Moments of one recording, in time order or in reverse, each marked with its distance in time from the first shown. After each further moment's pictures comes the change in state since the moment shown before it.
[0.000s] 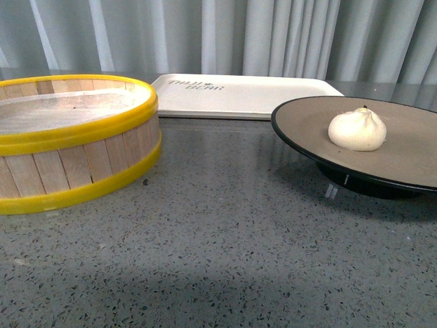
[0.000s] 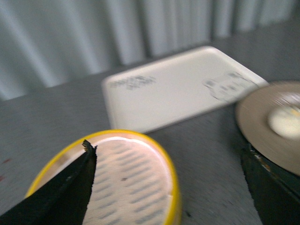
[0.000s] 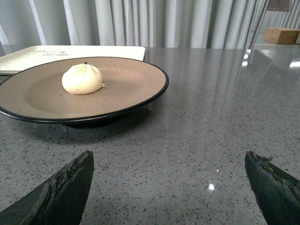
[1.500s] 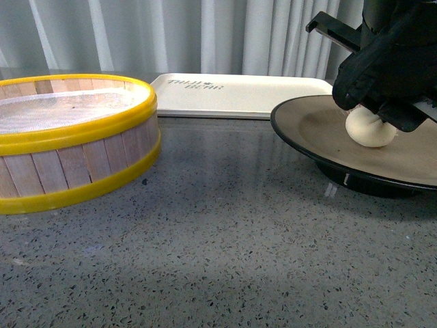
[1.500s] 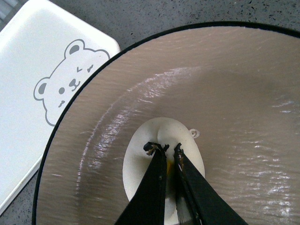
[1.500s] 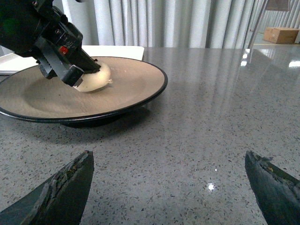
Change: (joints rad) left arm -0.350 1.065 0.888 -0.298 0.034 0.199; right arm 0.000 0.000 0.000 0.000 0.000 0.000
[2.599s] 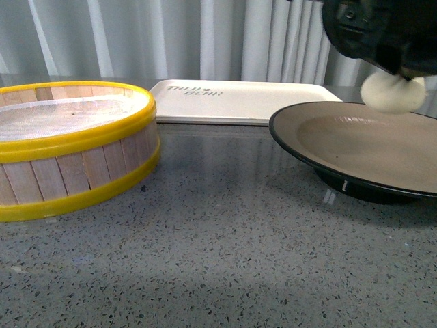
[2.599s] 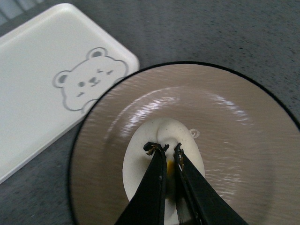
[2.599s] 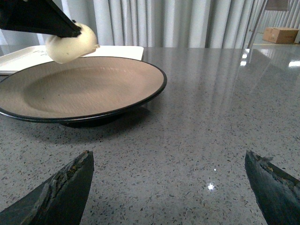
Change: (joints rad) left arm 0.010 -0.172 -0.104 0.016 0.097 -0.209; right arm 0.000 0.000 0.000 0.000 0.000 0.000
